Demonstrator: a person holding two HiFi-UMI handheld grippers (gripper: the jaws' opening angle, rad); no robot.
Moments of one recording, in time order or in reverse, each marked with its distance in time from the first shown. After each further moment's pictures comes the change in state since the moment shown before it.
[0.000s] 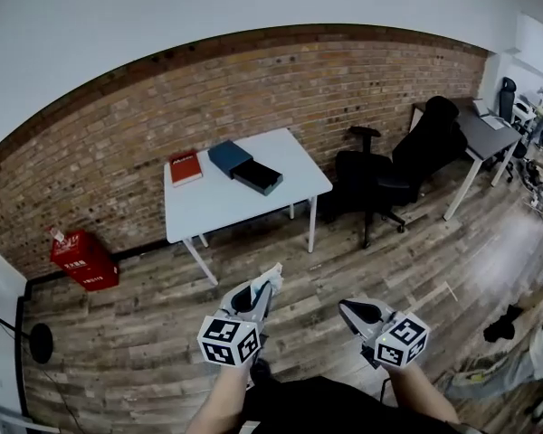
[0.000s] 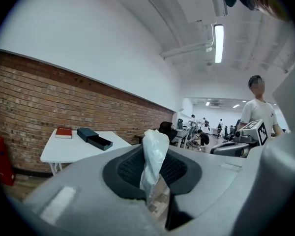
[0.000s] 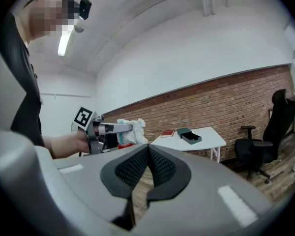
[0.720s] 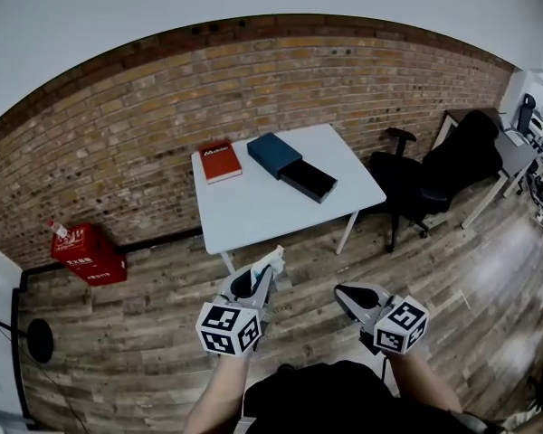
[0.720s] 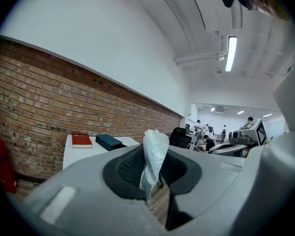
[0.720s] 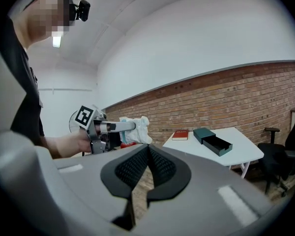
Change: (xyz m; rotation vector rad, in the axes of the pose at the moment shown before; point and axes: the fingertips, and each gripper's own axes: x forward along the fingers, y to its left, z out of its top) left arm -0.001 0.266 0.061 -0.051 -0.036 0.018; right arm 0.281 0.041 0.049 -0.034 0.078 0.071
